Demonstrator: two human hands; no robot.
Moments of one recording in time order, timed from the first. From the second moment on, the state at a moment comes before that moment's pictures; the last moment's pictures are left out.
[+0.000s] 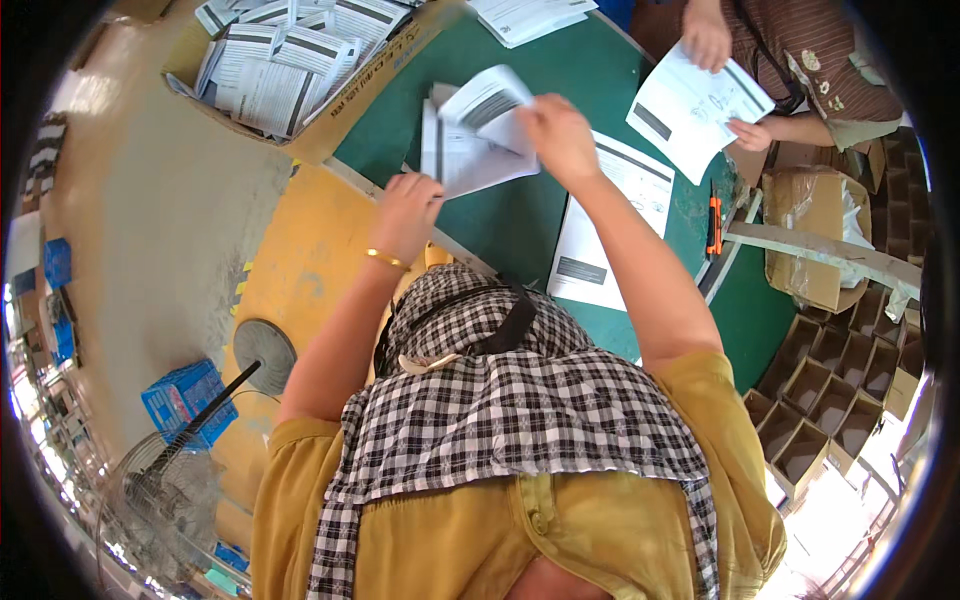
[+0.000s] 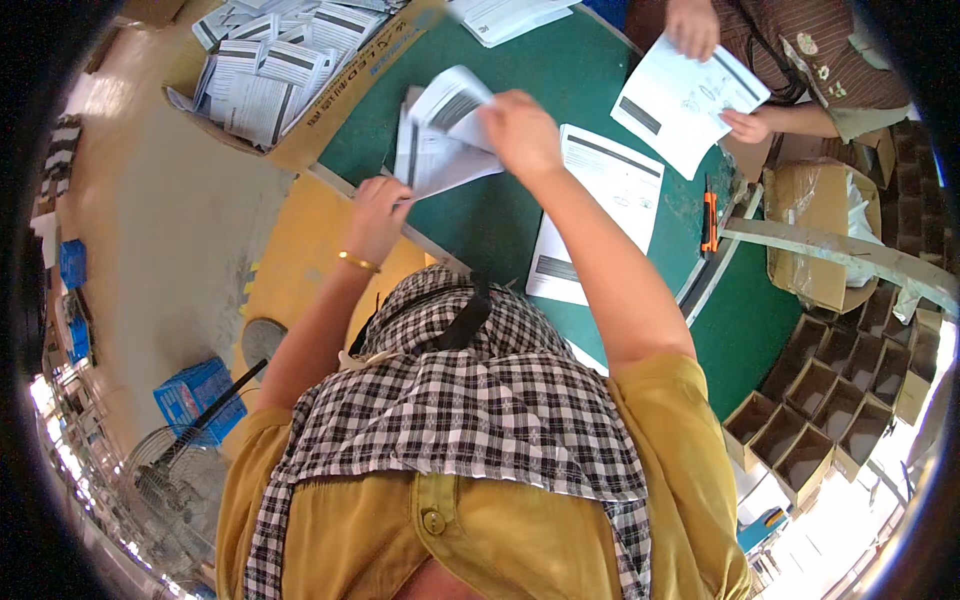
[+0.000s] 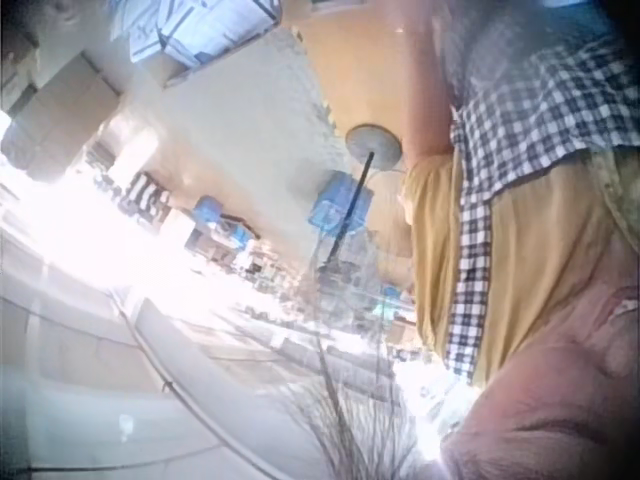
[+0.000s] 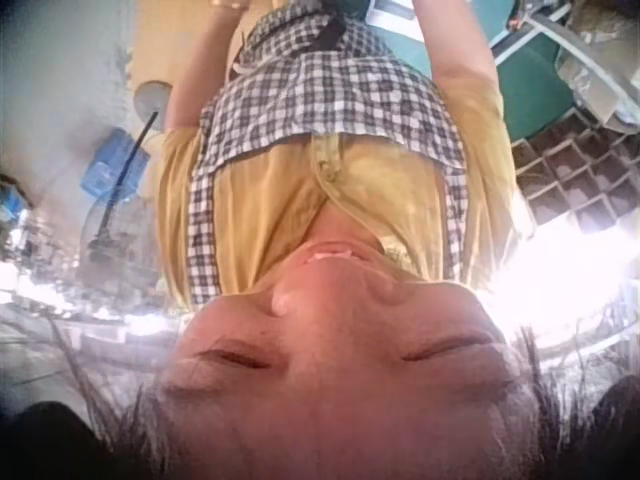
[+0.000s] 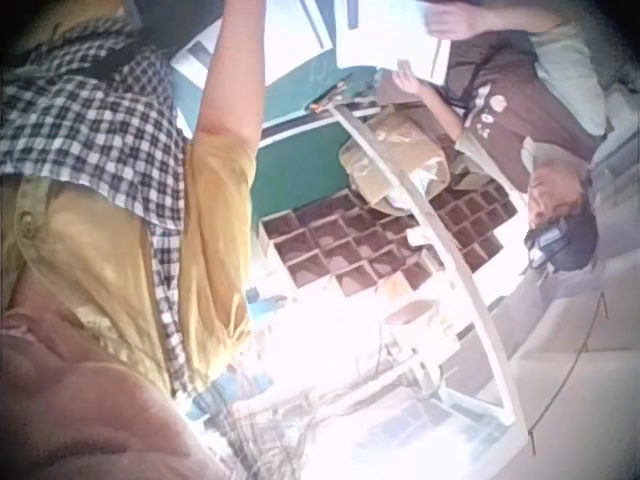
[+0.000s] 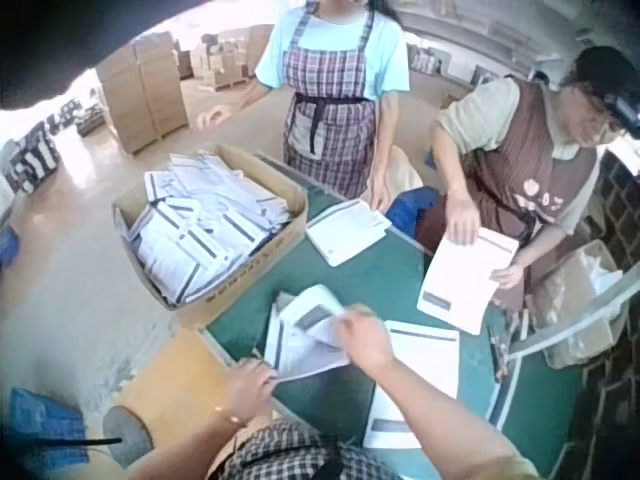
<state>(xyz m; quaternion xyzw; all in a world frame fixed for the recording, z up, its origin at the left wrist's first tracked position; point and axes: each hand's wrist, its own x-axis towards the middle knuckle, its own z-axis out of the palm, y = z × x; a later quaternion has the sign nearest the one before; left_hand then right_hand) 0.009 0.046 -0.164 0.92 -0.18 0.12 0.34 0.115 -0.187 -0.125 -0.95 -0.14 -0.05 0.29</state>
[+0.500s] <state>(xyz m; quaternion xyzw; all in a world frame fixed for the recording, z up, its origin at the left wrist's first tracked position) 0.005 0.027 -0.142 0.94 -0.16 -0.11 0.28 -0.071 -0.271 -0.140 -0.75 0.02 0.35 0.56</state>
